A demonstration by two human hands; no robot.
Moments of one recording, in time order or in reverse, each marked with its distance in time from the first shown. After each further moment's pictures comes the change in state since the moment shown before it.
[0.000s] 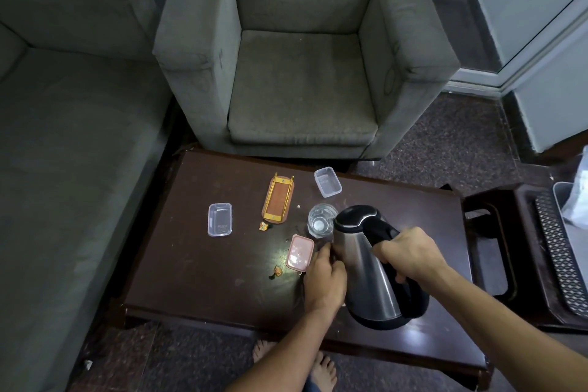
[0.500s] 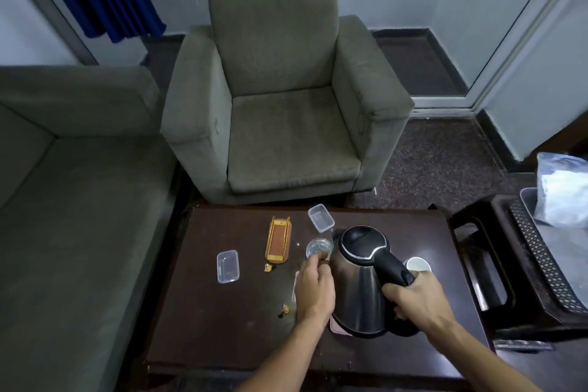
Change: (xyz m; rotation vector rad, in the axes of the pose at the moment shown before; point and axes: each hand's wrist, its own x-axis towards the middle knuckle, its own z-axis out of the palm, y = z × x) left_hand -0.012 0.048 -0.029 0.022 0.133 0.149; right_hand -0.053 0.049 -0.003 0.455 0.140 -0.122
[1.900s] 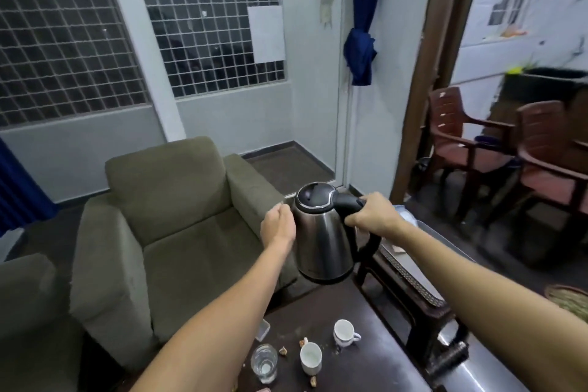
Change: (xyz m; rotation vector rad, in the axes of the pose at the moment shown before) left_hand -0.072 0.355 -0.011 0.031 -0.127 0.420; right_hand -0.077 -0.184 -0.251 -0.053 0.419 -0.268
